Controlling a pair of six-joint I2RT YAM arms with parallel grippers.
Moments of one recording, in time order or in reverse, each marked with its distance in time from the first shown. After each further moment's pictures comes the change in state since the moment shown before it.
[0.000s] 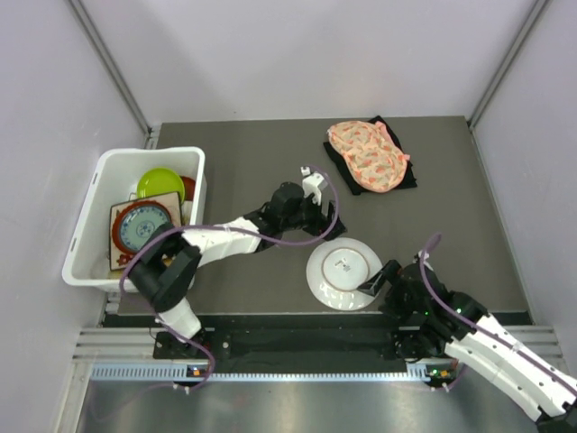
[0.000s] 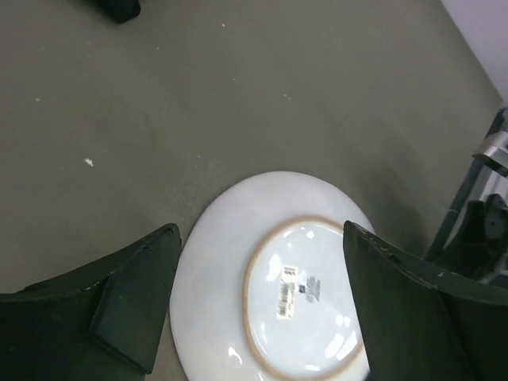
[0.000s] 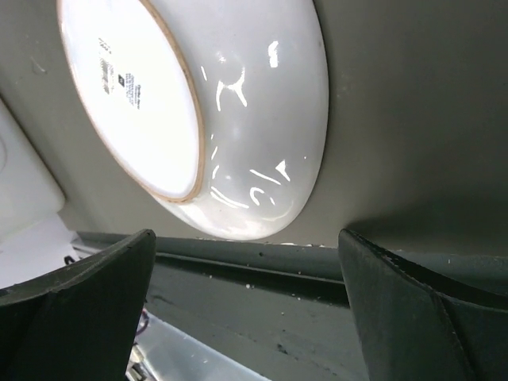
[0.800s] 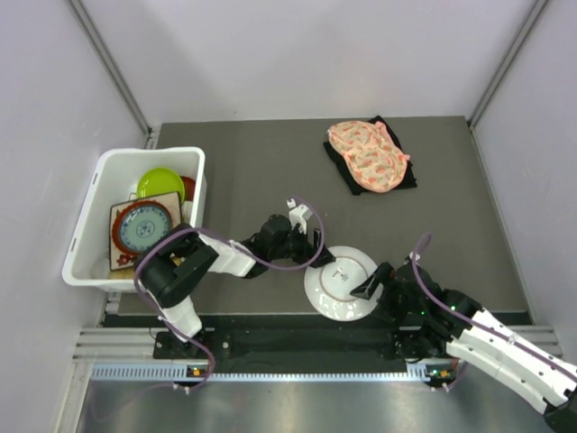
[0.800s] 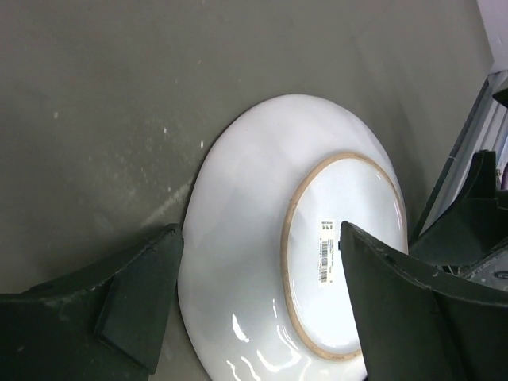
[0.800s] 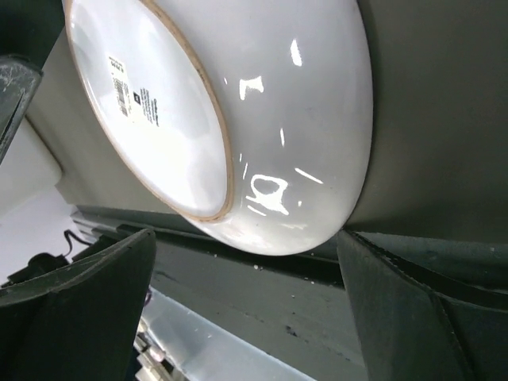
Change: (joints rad) left arm -0.009 0.091 -0.320 0.388 0.083 -0.177; right arm 0.070 0.094 -0.012 0.089 -0.044 0.051
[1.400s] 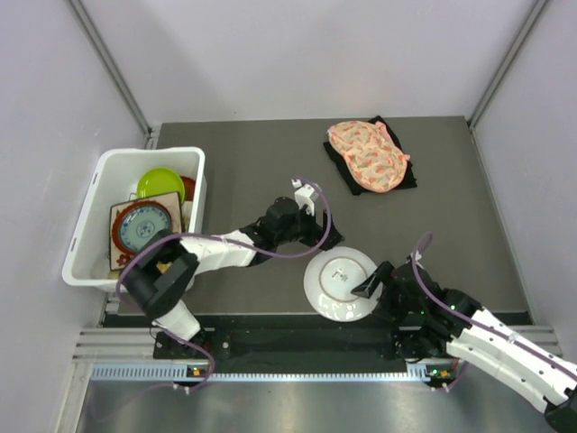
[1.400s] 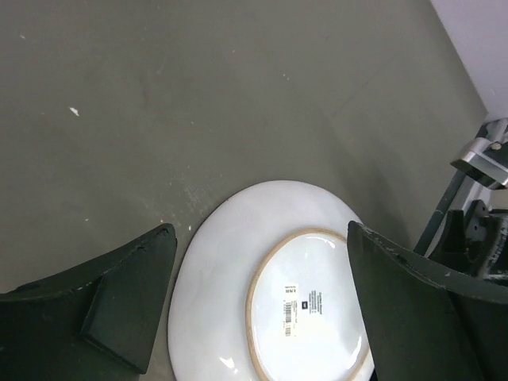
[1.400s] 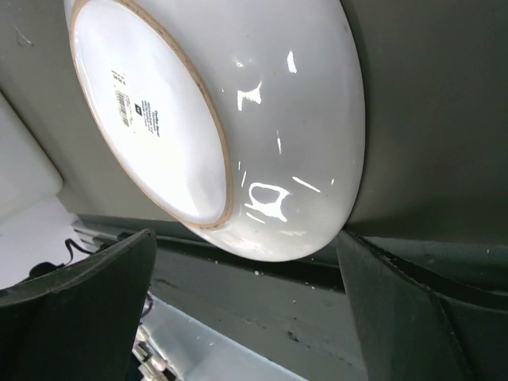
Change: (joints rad) left arm -0.023 -0.163 0.150 -0.238 -0.152 0.070; right arm 0.004 0.006 0.010 -0.014 0.029 0.007
